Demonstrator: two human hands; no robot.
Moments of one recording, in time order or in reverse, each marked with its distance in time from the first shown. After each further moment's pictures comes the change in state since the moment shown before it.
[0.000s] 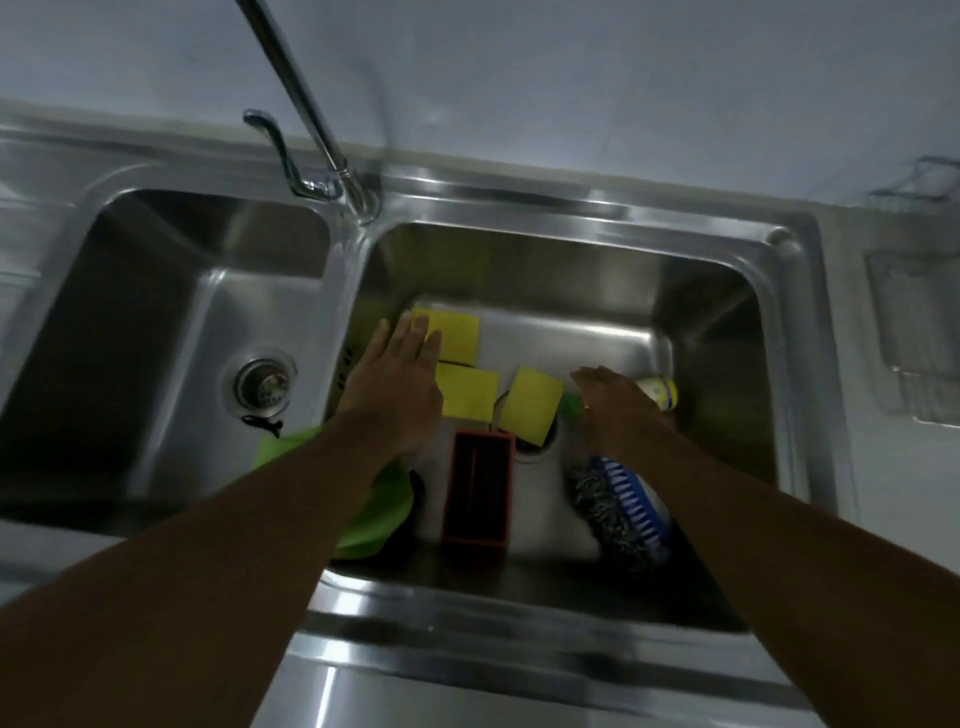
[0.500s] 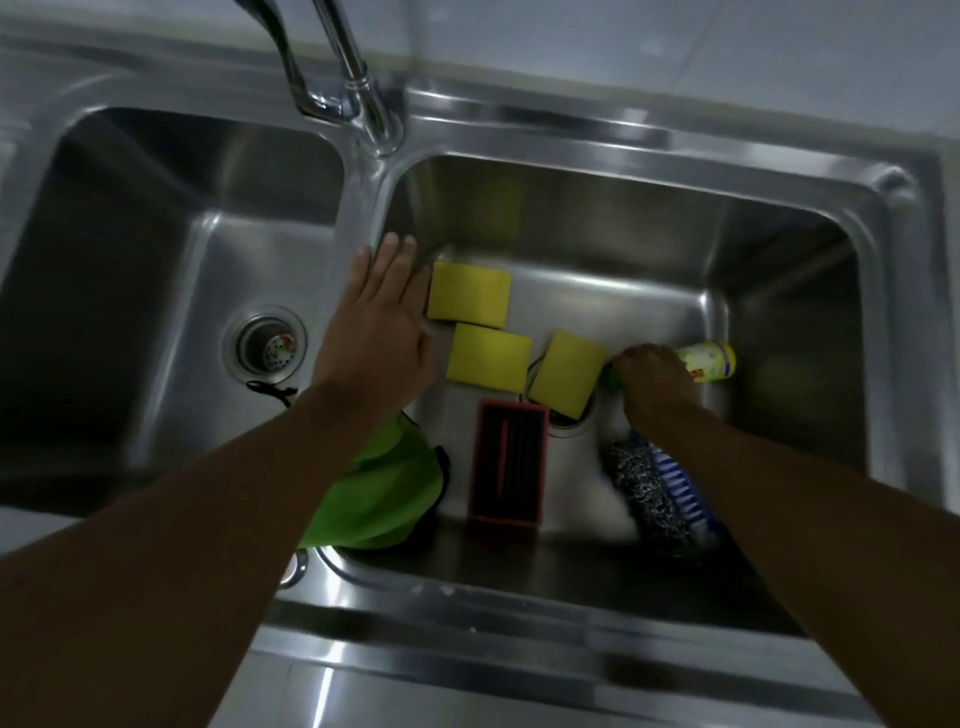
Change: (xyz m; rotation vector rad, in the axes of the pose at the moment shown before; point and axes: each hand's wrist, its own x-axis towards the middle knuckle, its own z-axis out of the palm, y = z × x) left_hand 0.007 -0.048 0.026 -0.095 0.362 0.020; right_hand 0.036 0.009 0.045 -0.337 0.091 -0.018
